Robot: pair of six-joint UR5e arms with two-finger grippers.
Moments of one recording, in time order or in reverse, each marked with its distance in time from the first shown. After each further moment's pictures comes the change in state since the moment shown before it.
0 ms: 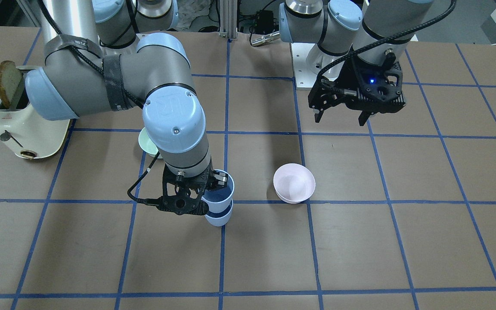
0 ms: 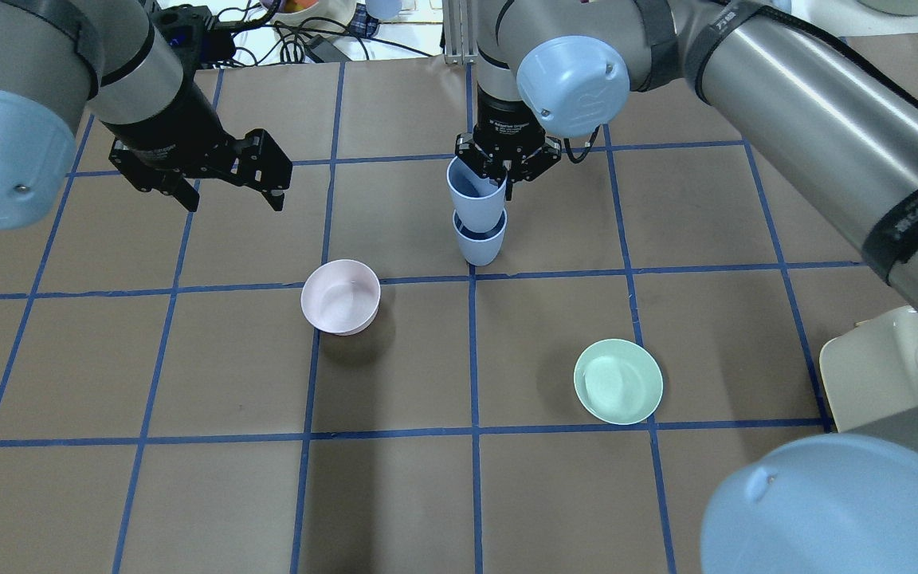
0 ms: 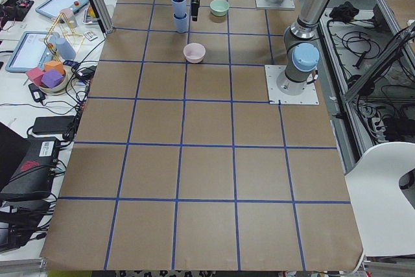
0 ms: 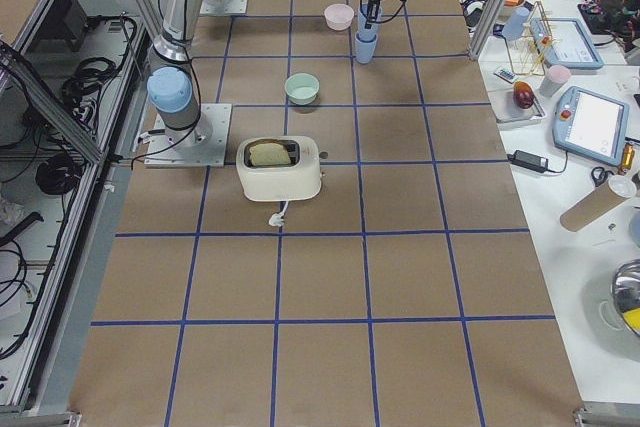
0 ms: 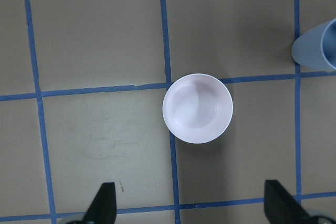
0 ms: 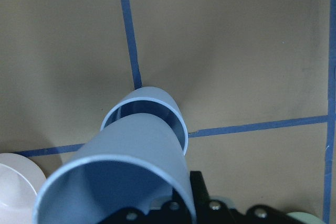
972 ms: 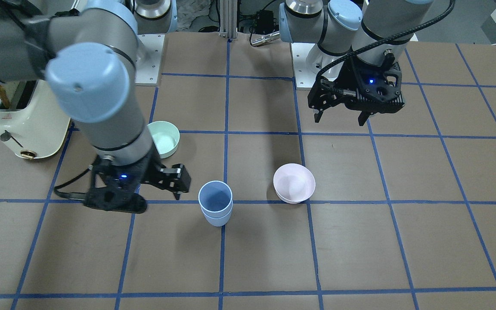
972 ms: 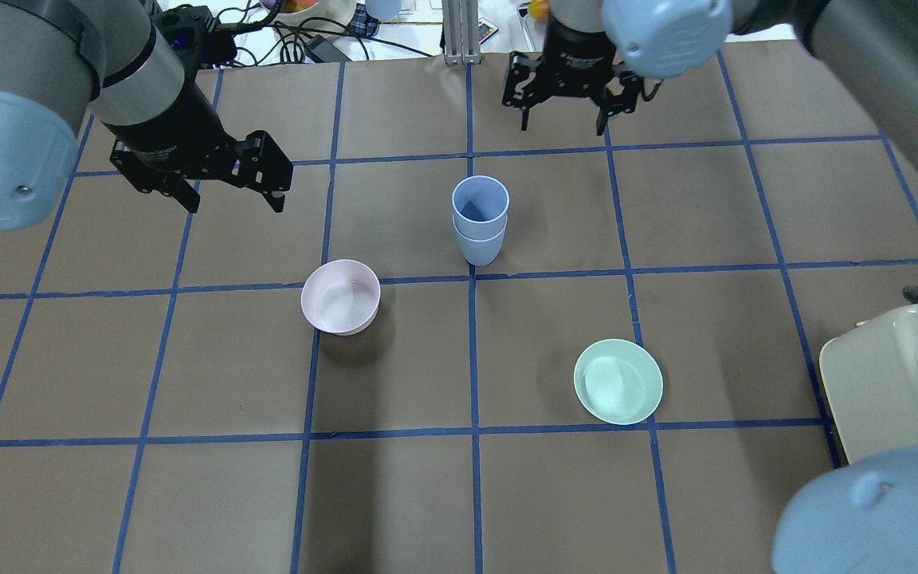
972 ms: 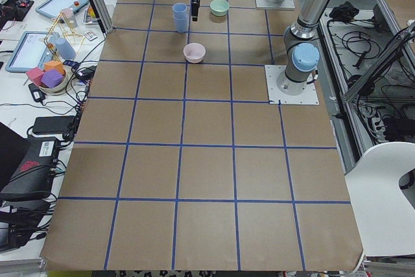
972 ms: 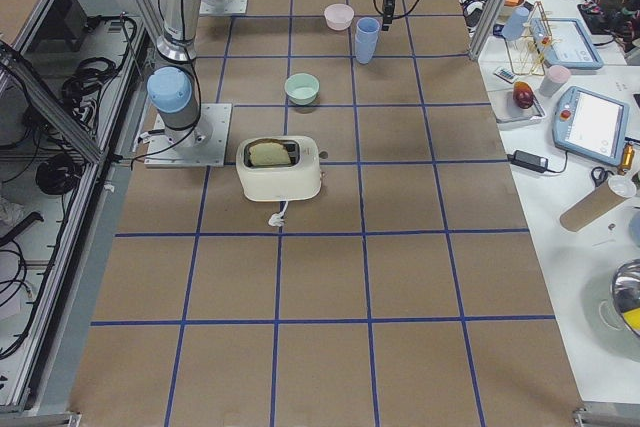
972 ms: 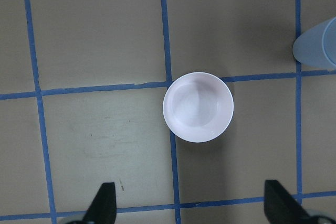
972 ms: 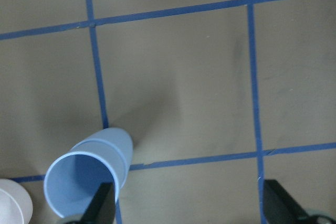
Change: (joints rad) left arm -0.001 0.000 -0.002 -0.001 0.002 0.000; right arm -0.174 -0.111 -0.034 0.023 -0.014 -0.142
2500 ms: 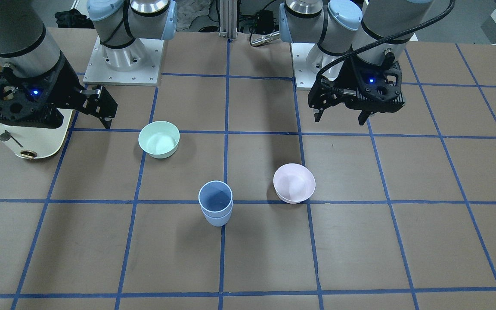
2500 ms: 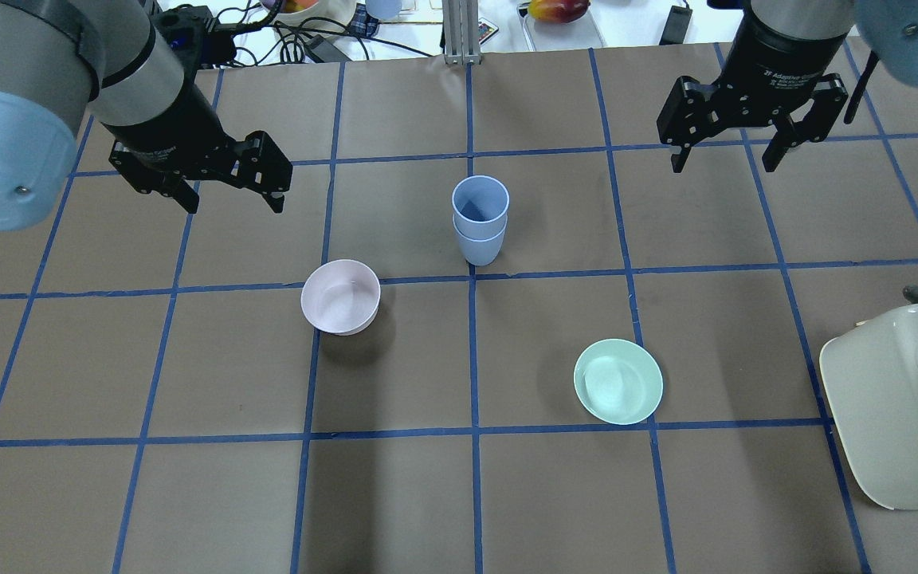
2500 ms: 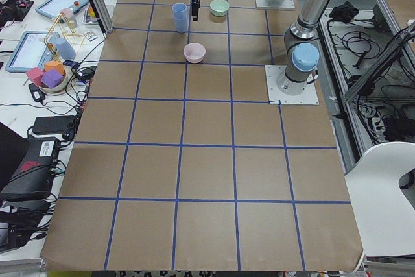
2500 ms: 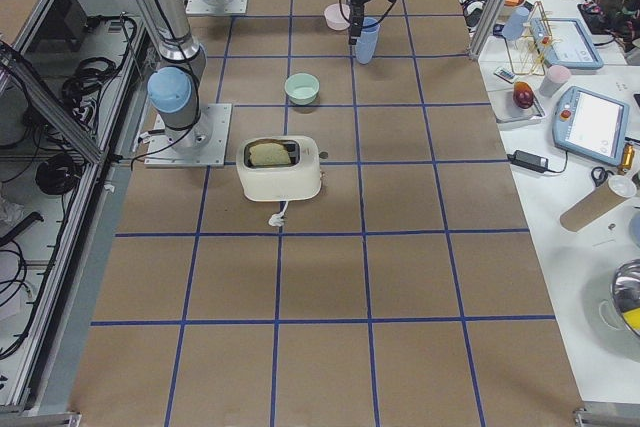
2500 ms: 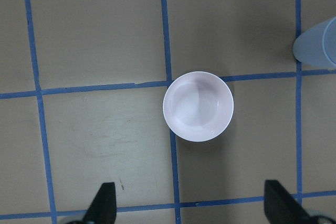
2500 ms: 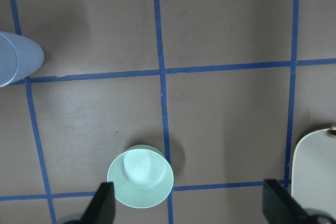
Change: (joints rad) left arm 0.000 0.002 0.000 -0.002 0.002 -0.002; right arm -0.147 -0.286 0.209 0.188 -0.046 -0.242
